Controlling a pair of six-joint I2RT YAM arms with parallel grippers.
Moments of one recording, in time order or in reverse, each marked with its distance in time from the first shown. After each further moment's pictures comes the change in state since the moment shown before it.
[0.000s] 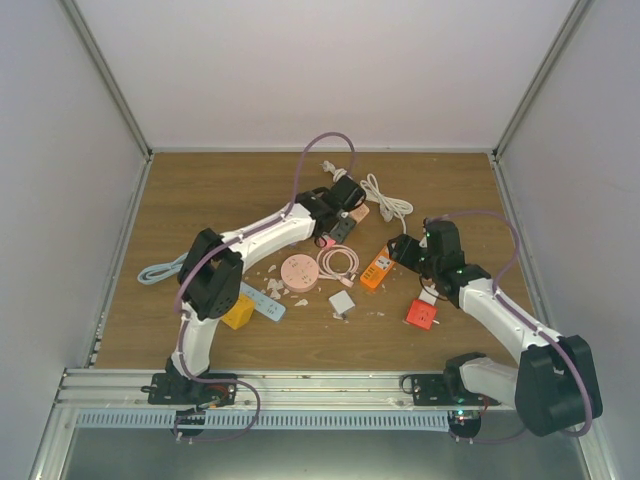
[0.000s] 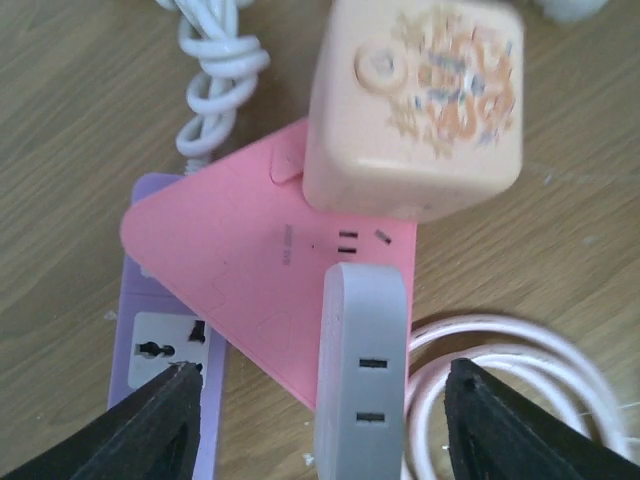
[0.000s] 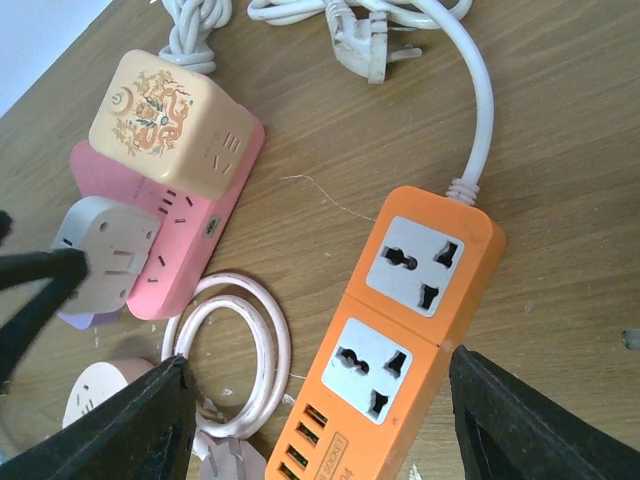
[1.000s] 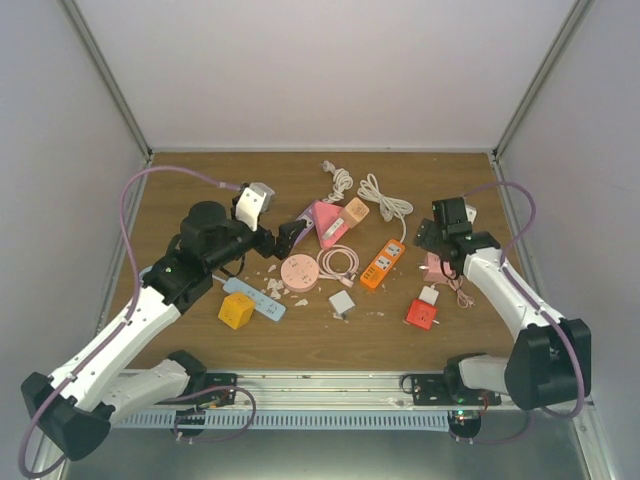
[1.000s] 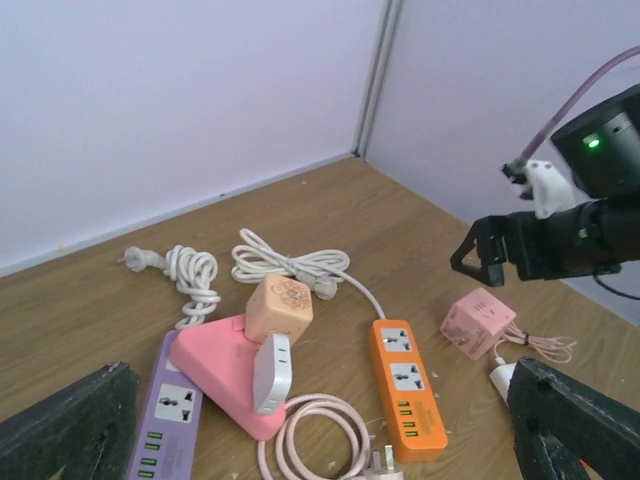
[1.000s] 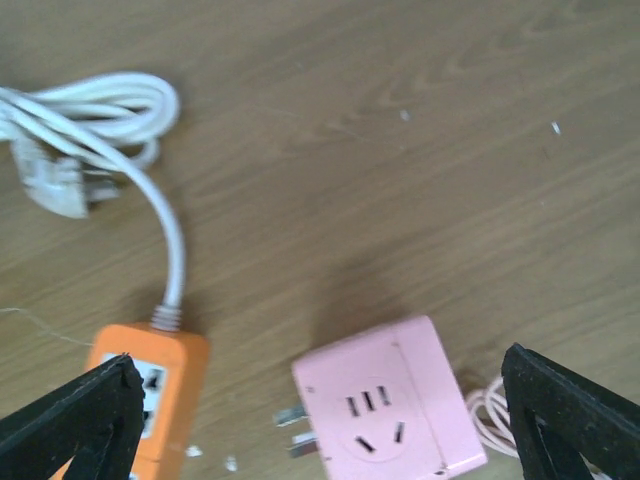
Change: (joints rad) left arm 0.201 -1.102 -0.766 0.484 0.500 -0.058; right arm -0.070 0.117 0.312 -0.425 0.437 -0.137
